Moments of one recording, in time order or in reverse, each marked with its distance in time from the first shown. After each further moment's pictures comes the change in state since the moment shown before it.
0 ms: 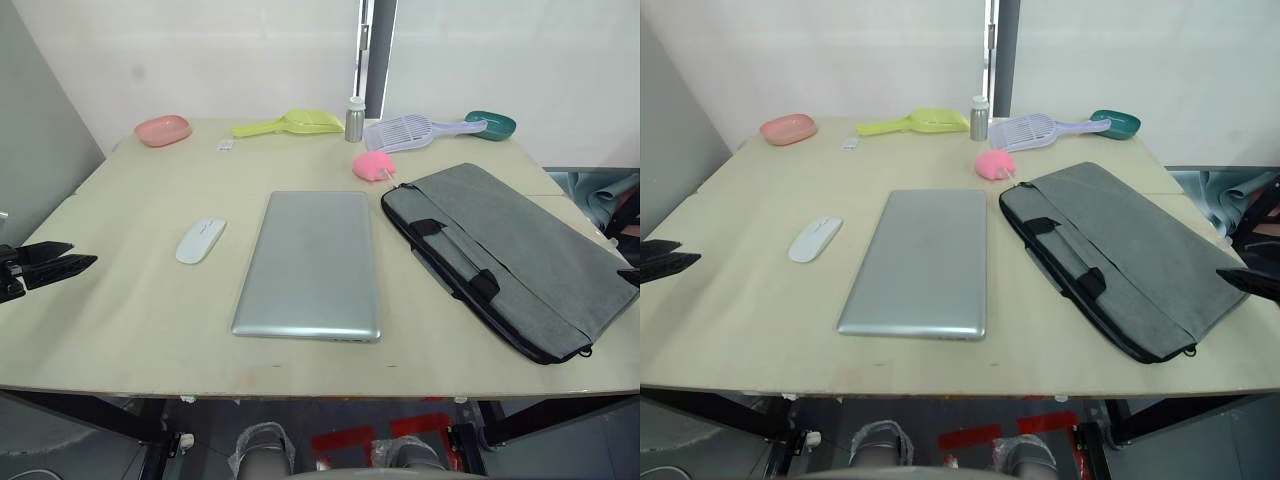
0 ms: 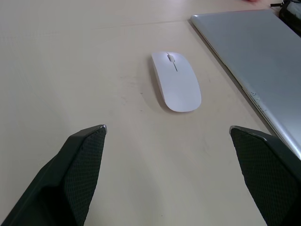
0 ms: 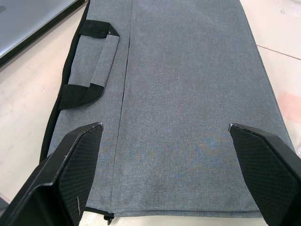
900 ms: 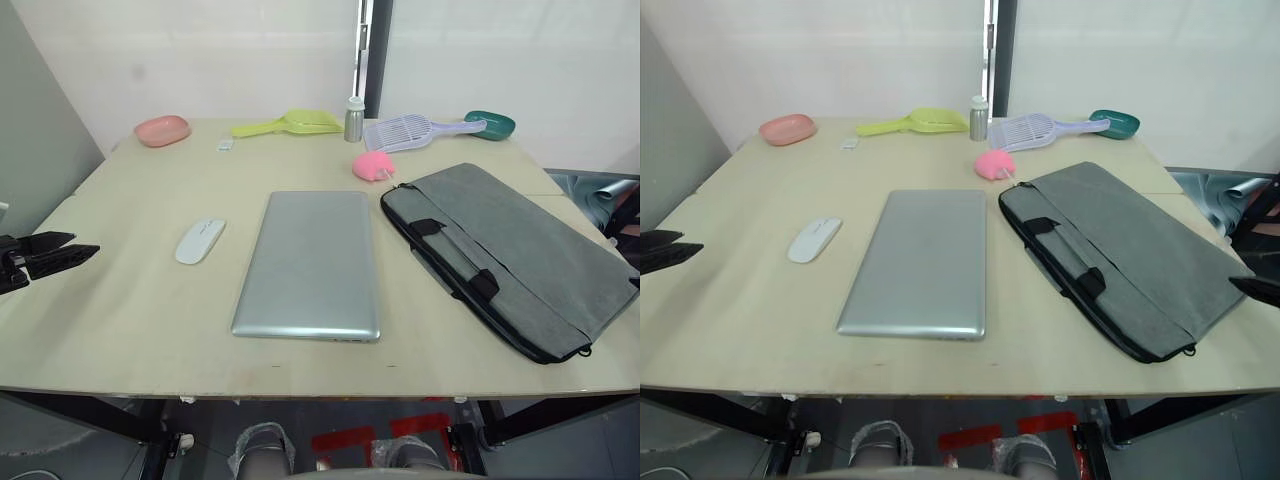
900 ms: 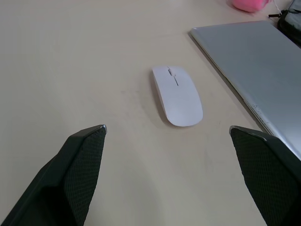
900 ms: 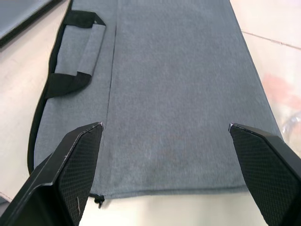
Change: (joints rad) left arm -0.061 -0.013 -0.003 0.009 0.008 -0.007 0.011; right arm 0.025 0.012 -0.026 0.044 0.011 -0.045 -0.009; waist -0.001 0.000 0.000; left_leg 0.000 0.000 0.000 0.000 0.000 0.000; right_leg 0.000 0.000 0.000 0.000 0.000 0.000
